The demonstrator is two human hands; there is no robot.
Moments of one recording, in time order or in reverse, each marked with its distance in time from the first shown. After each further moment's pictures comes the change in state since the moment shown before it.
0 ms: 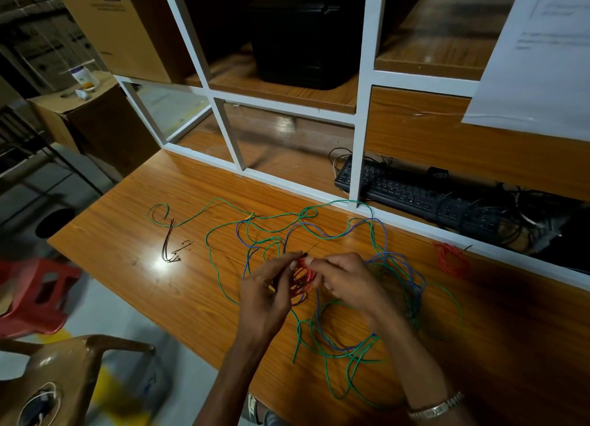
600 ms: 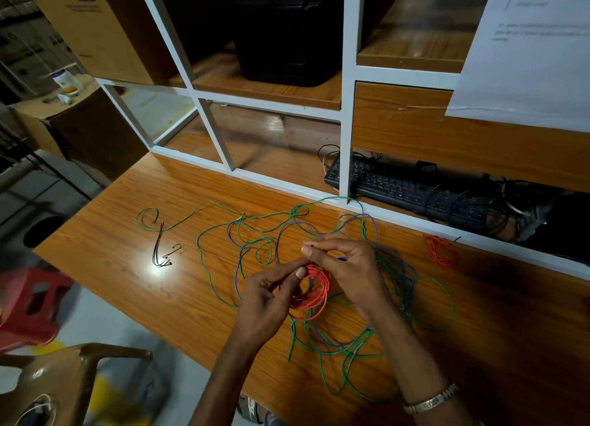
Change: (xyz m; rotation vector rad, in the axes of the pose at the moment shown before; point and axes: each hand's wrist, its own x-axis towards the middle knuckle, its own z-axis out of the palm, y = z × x) left_hand -0.002 0.015 0.000 -0.261 -0.277 -0.180; right_hand -0.003 0.003 -0.012 0.198 0.185 -0.433
